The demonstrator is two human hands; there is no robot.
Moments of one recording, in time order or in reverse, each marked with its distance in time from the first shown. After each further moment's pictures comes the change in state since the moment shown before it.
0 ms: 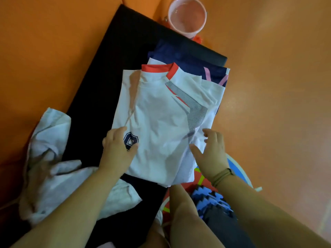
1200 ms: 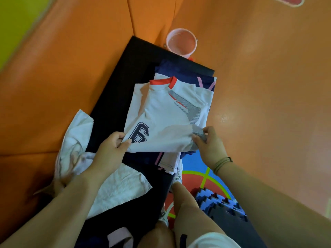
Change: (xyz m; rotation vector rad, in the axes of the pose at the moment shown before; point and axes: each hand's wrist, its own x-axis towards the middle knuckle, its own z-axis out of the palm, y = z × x) left_hand -0.072 -0.012 -0.089 -0.445 -0.149 0.009; right_hand -0.065 -0.037 -0.023 0.211 0.019 0.035
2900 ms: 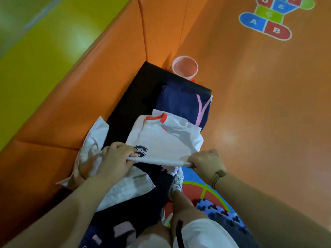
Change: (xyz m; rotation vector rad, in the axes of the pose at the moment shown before) left_hand -0.066 0.009 -0.030 0.668 0.095 0.376; right_hand -0.055 -0.012 -0.025 -0.977 -0.171 -0.570
